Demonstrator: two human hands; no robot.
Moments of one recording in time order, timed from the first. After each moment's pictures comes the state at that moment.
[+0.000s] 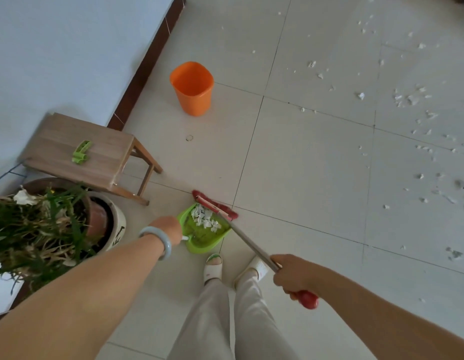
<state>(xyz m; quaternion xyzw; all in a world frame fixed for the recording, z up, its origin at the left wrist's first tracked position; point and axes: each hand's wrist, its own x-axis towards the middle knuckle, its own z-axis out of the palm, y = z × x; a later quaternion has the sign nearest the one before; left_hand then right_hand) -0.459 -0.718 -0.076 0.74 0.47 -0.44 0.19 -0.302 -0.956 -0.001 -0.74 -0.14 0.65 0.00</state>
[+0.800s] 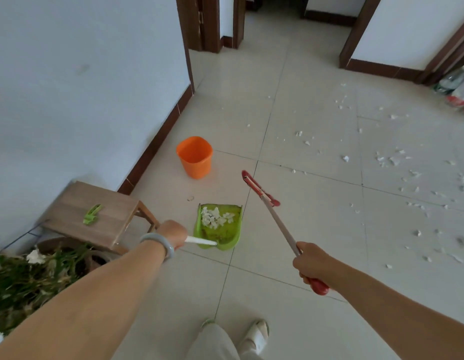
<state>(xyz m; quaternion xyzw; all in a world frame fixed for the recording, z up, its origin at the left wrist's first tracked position) -0.362 -0.683 0.011 0.66 0.58 -0.18 0.44 -0.171 -0.949 0.059 -0.85 -0.12 0.49 0.16</state>
